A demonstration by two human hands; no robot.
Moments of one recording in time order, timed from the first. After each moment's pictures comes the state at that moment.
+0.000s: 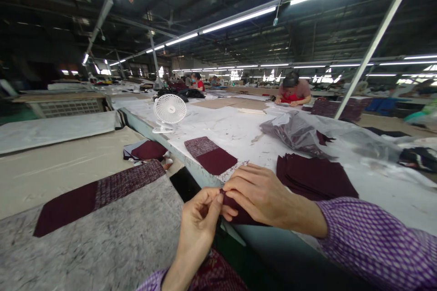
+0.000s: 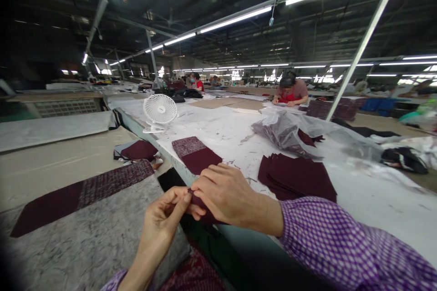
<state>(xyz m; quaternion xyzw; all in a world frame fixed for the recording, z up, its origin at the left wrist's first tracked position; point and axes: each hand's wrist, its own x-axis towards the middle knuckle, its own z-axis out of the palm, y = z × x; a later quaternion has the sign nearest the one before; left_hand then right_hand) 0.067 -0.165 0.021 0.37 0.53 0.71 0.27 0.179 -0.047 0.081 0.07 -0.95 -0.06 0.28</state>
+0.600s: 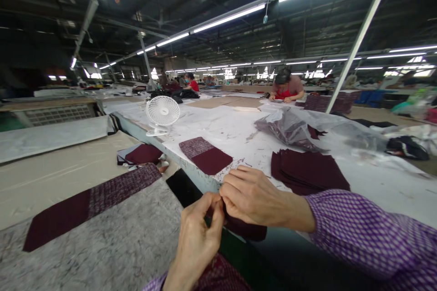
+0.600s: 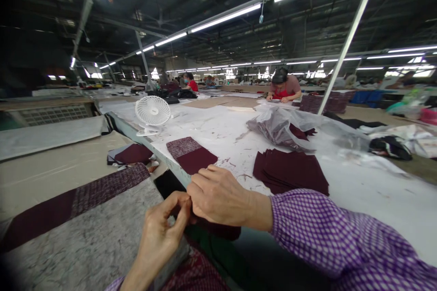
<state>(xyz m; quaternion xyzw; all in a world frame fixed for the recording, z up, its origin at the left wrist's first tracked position) 0.066 -0.169 0.012 0.50 0.64 0.58 0.10 0.174 -0.046 0.073 0.10 -0.93 -0.19 0.30</state>
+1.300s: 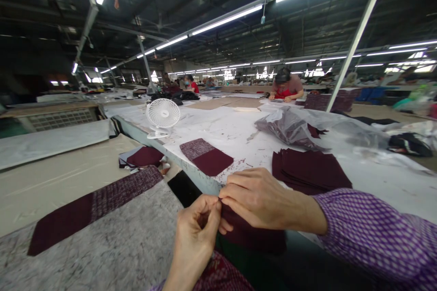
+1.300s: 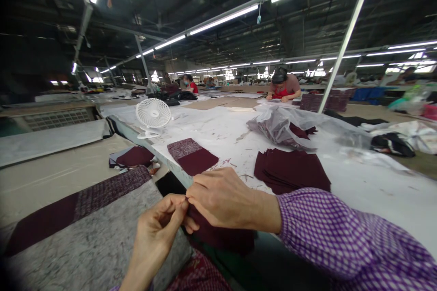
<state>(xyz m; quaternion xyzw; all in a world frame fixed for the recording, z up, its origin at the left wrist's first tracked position) 0.074 -0.174 0.021 0.40 0.58 0.67 0.24 0.184 -0.052 0.084 0.07 -0.96 -0.09 0.24</state>
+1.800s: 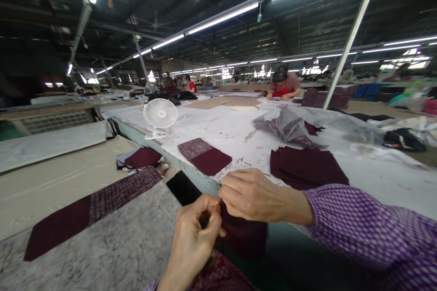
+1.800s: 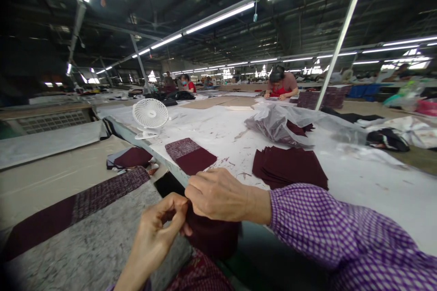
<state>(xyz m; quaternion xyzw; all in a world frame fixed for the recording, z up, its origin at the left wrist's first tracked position) 0.061 -0.177 0.017 0.50 0.64 0.56 0.18 0.177 -0.046 0.077 0.12 -0.94 -0.20 0.26</state>
